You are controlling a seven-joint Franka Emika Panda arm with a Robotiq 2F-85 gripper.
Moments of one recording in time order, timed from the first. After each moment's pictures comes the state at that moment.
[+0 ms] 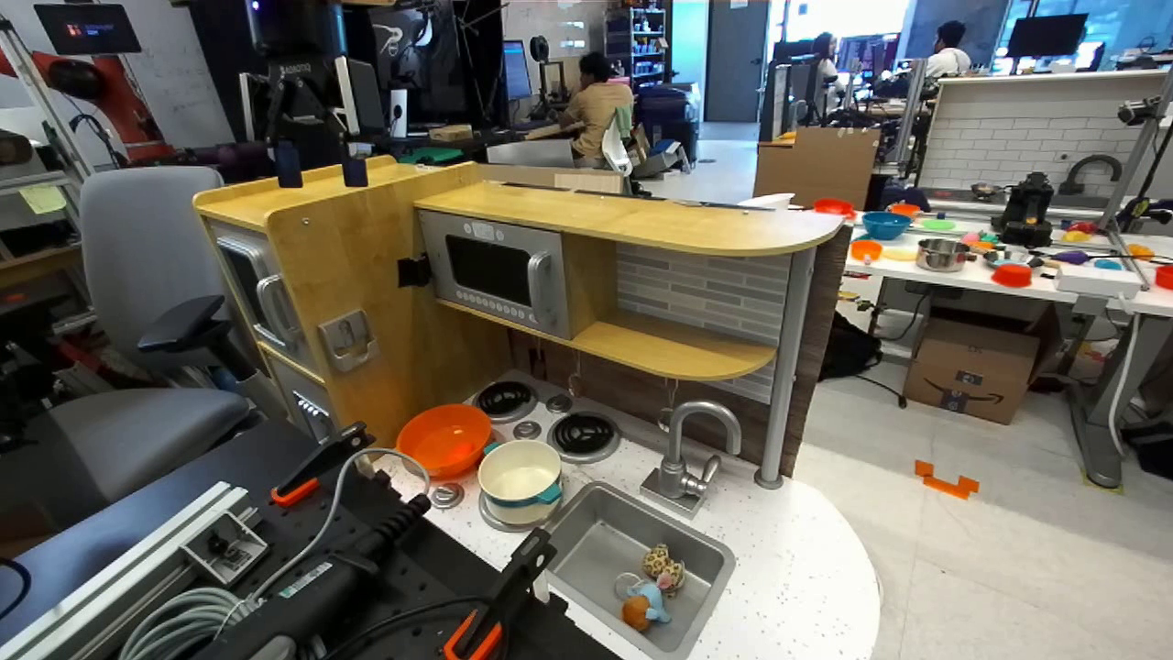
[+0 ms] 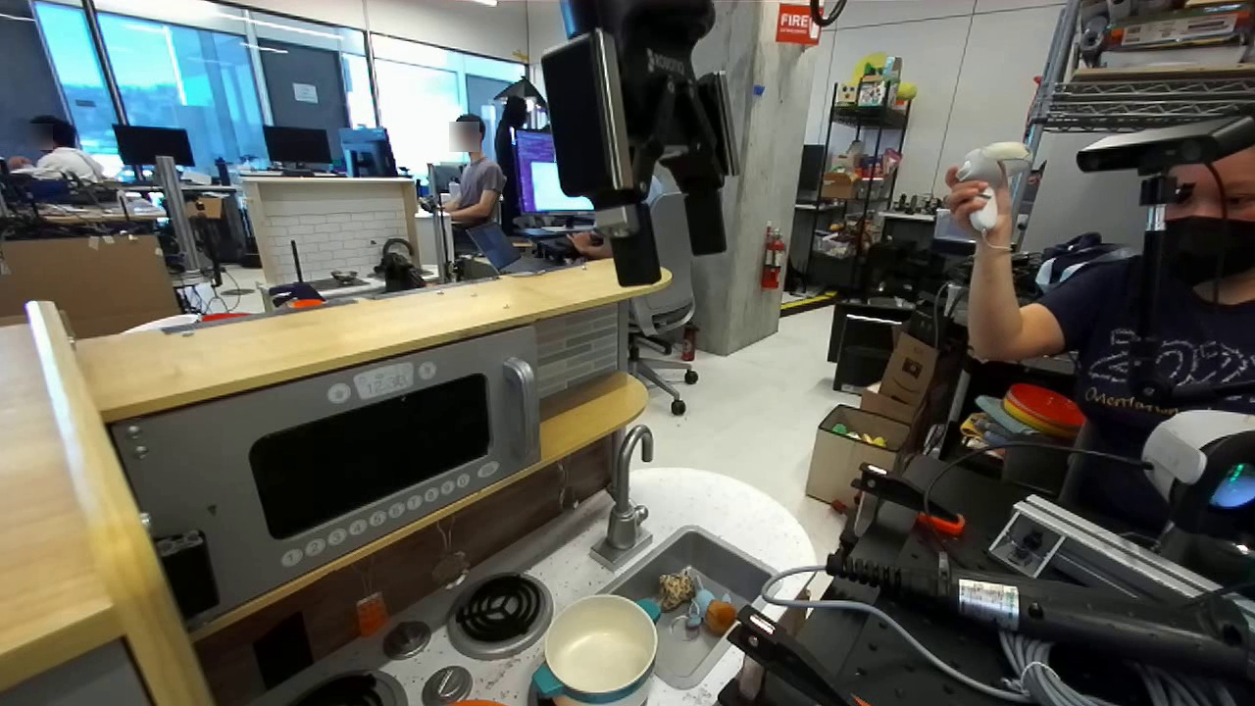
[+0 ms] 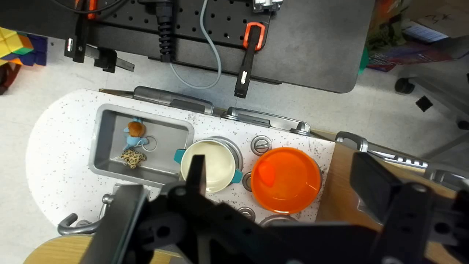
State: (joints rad) arm 0.16 -0.09 0.23 -2.23 0.00 1.91 0.15
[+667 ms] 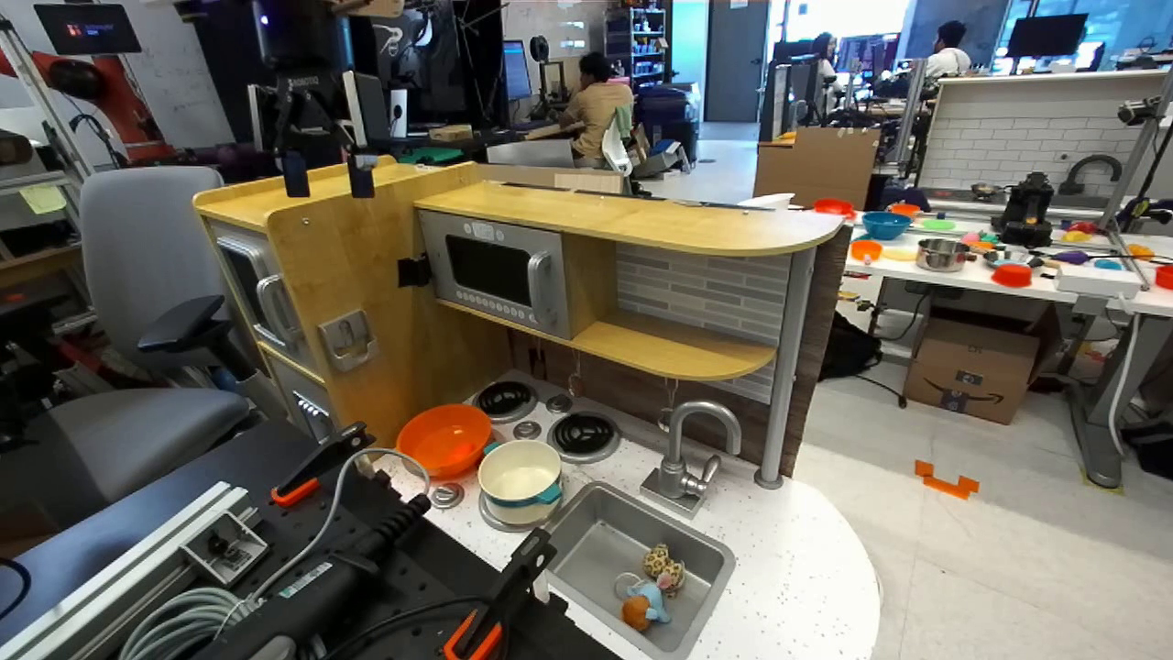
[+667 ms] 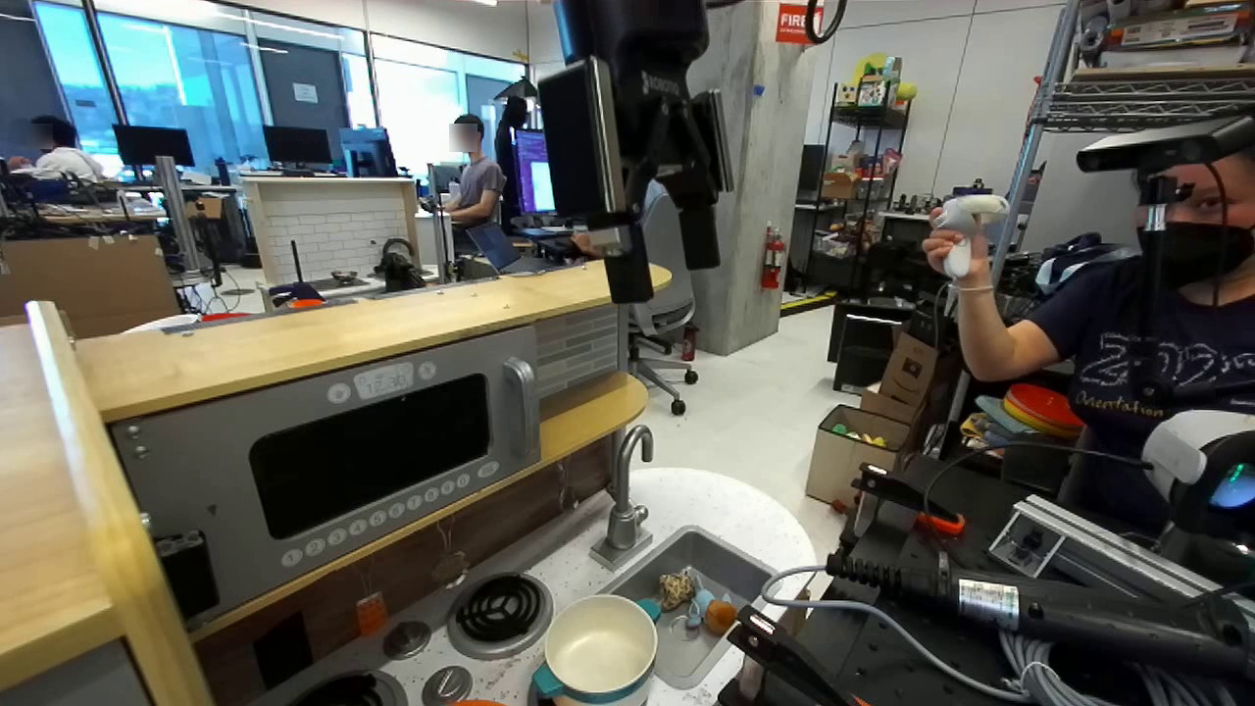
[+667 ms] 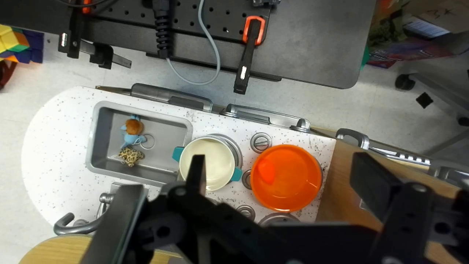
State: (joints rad) arm 0.16 -0.08 0.23 -2.24 0.00 1.95 0.15
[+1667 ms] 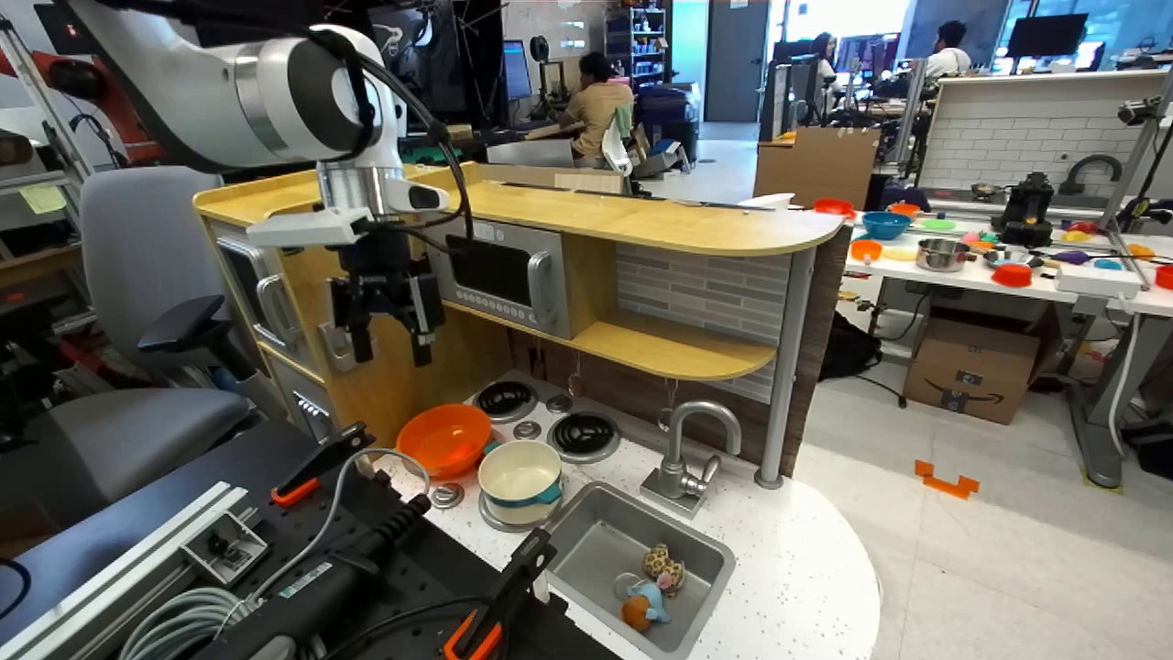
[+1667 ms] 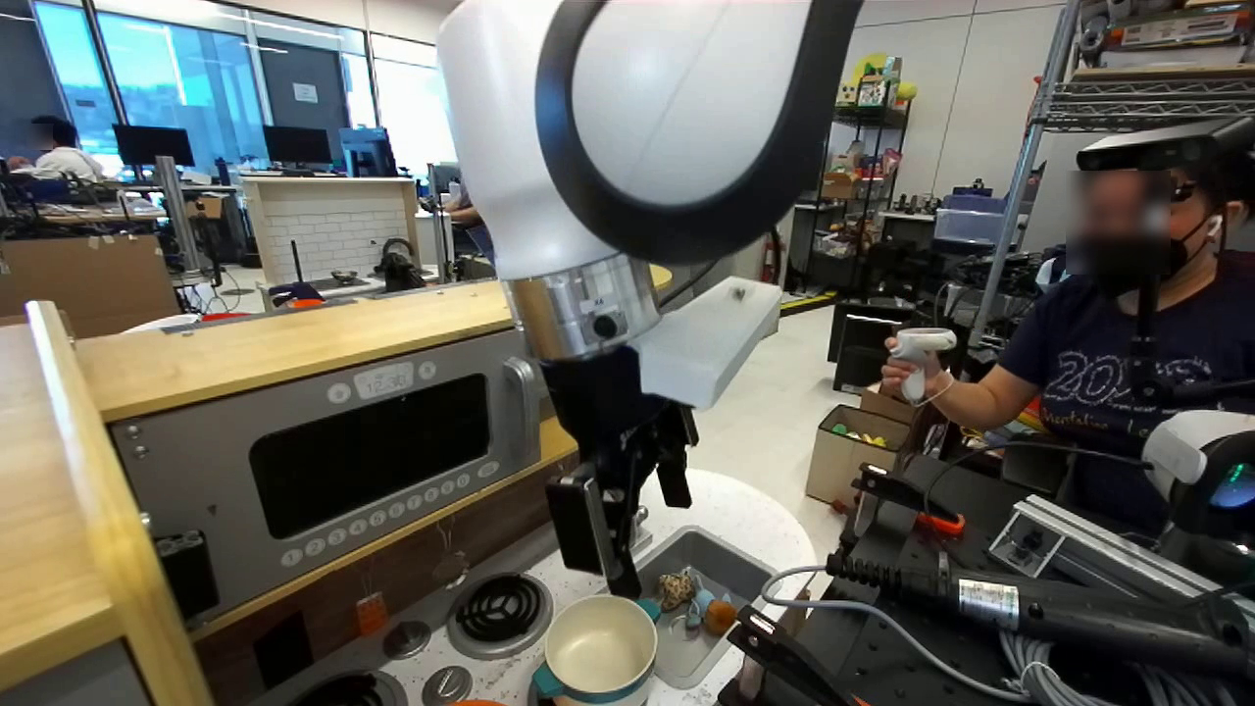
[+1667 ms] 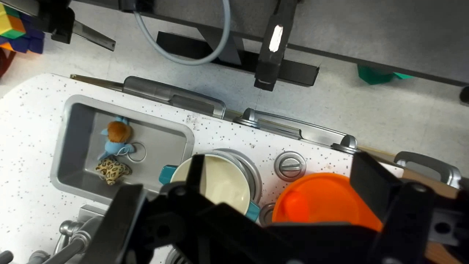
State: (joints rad) arm 0.22 0.34 0.18 -2.29 -0.22 2.36 0.29
